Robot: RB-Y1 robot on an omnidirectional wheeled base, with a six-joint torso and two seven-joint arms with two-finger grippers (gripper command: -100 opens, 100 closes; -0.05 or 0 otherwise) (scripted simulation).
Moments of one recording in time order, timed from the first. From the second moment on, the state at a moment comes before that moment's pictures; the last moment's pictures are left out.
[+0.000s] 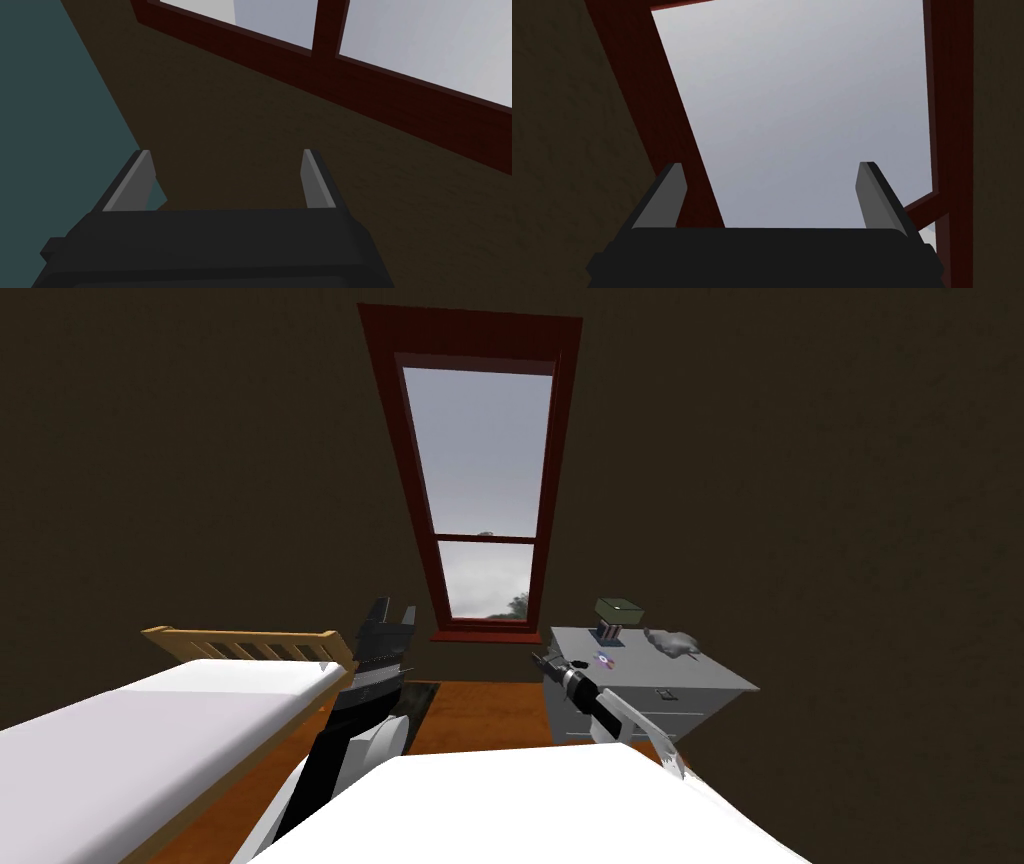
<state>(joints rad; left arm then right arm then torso) 0.48 -0.05 0.06 -2.28 0.00 -0.47 0.13 0.16 -0.68 0.49 -1.83 0.24 0.03 0.60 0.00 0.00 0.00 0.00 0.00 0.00</state>
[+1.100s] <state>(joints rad) 0.48 -0.05 0.06 -2.28 0.00 -0.47 0.13 0.04 -0.89 0.65 -1.63 0.28 0.28 0.83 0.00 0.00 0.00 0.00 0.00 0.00</state>
